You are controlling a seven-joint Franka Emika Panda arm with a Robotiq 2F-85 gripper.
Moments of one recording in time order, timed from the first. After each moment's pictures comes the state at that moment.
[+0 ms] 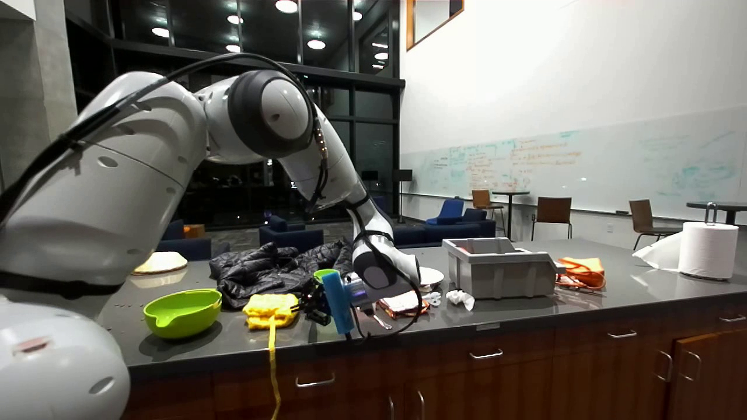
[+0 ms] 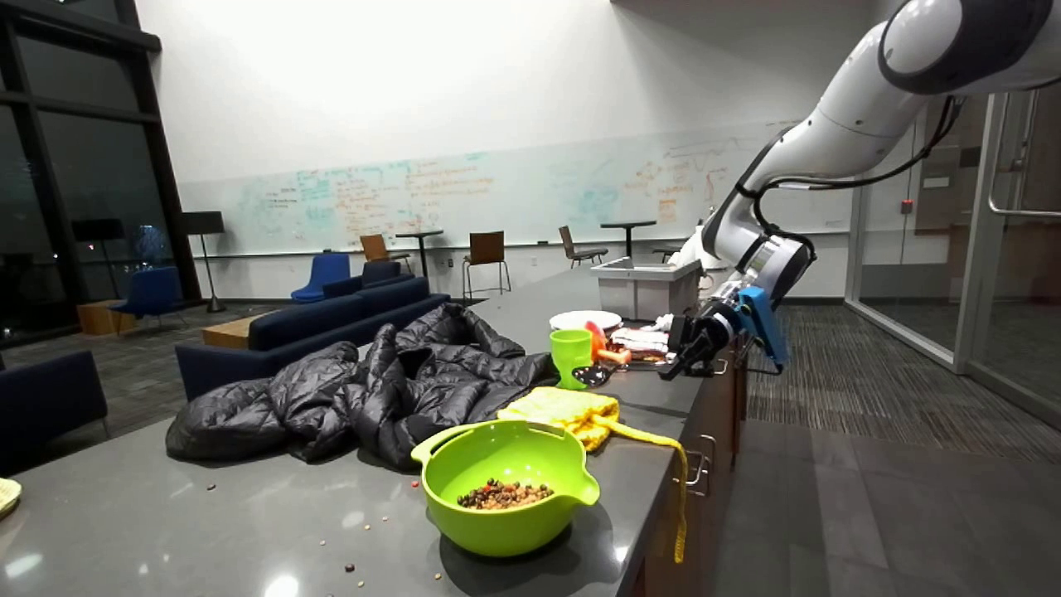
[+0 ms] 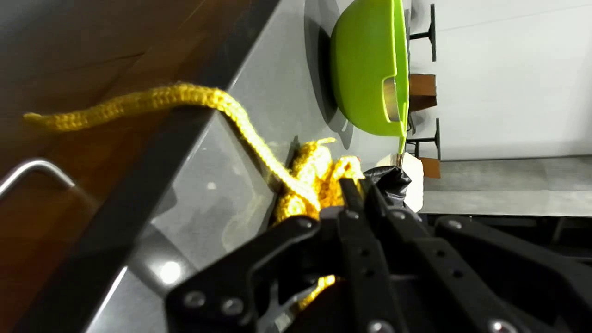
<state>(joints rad) -0.13 0.50 -0.06 -1.96 1.06 1.61 -0.80</state>
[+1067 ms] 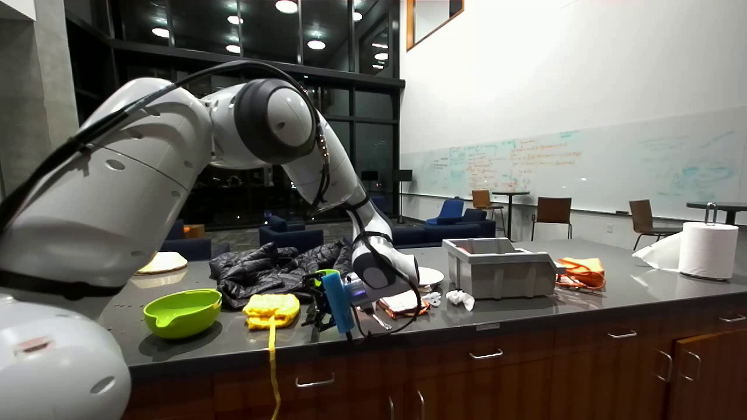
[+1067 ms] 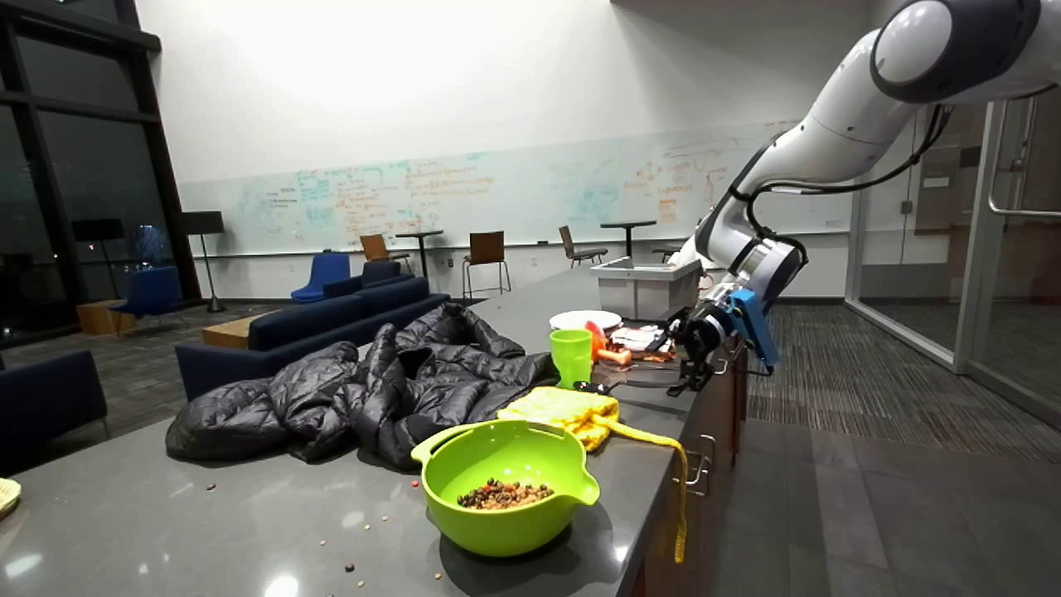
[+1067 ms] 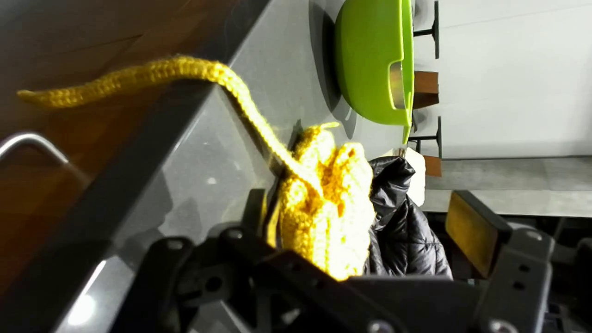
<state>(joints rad) -0.12 0.53 -0.04 -1.92 1.07 1.64 -0.80</state>
